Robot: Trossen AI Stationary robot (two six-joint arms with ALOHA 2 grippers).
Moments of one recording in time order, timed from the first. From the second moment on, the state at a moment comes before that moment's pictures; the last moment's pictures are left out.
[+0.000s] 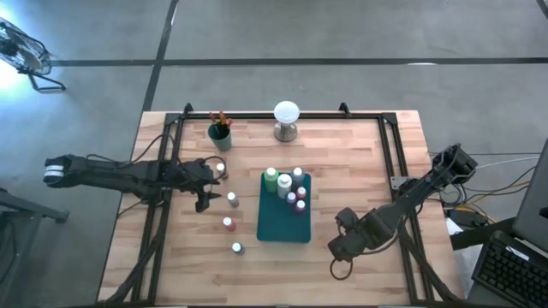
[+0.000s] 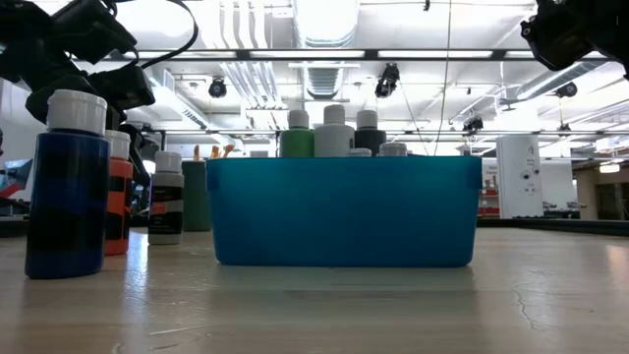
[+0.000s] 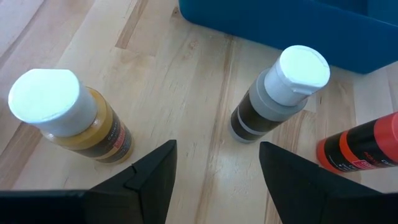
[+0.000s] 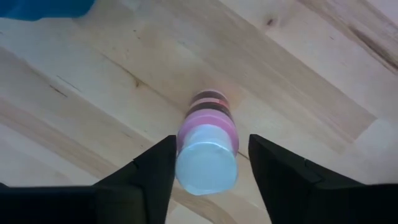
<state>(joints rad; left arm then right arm) 0.05 0.69 0.34 -0.41 -0.03 -0.20 0.63 1.57 1.09 -0.99 0.05 1.64</state>
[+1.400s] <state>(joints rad) 0.05 0.69 0.34 -0.41 -0.03 -0.20 0.35 1.72 1.66 -1.22 0.18 0.83</state>
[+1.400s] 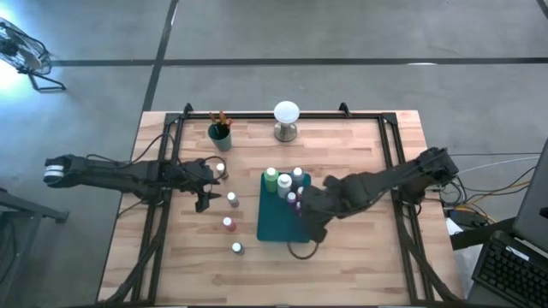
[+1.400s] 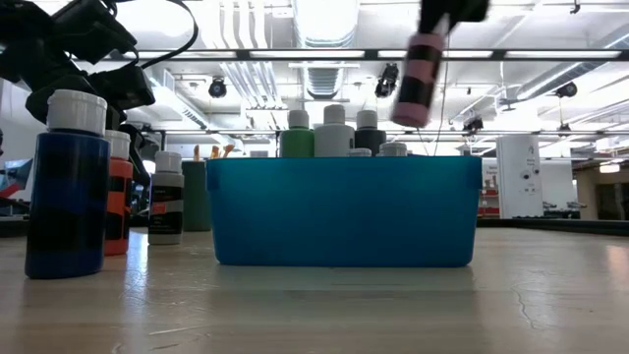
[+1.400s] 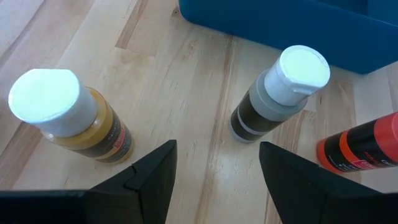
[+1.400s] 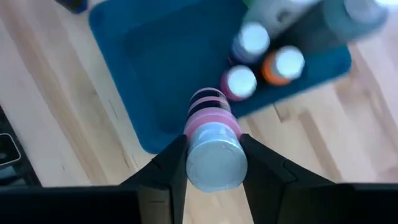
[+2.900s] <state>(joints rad) 0.05 0.69 0.34 -0.41 -0.03 -0.20 0.21 2.11 1.90 -1.24 0.04 0.52</state>
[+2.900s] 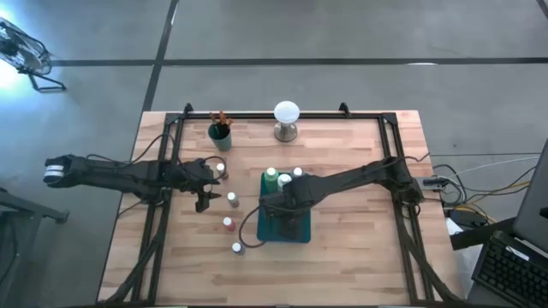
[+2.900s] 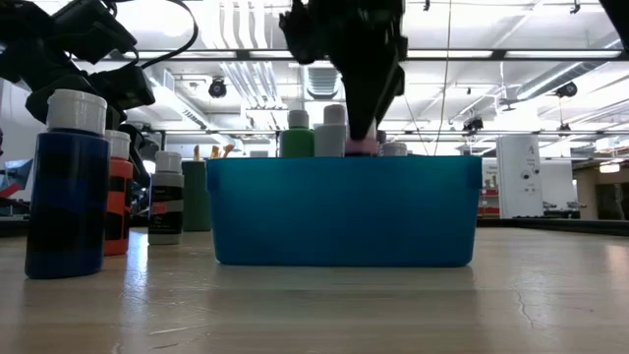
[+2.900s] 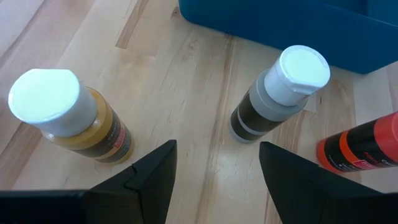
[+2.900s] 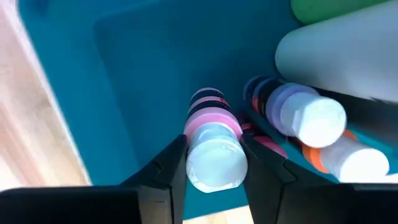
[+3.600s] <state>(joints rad) 0.05 0.69 0.34 -0.41 -0.03 -0.20 0.17 2.11 1.80 -1.11 0.00 0.47</state>
